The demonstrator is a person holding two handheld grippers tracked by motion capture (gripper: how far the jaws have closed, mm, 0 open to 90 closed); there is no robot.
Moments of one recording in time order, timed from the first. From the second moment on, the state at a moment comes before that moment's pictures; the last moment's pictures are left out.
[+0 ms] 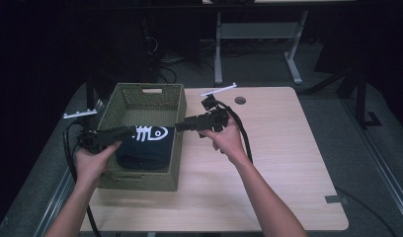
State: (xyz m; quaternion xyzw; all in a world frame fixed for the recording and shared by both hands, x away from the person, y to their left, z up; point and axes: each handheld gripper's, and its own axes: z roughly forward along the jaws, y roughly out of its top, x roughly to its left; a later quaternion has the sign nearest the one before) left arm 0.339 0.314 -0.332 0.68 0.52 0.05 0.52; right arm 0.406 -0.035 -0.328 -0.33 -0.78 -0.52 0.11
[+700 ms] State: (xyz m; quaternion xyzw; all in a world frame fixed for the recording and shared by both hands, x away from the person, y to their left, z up) left arm 0.342 0.265 -0.329 0.69 0.49 0.03 0.53; right arm 0.396 -0.101 -0.329 -0.35 -0.77 -0.53 0.10
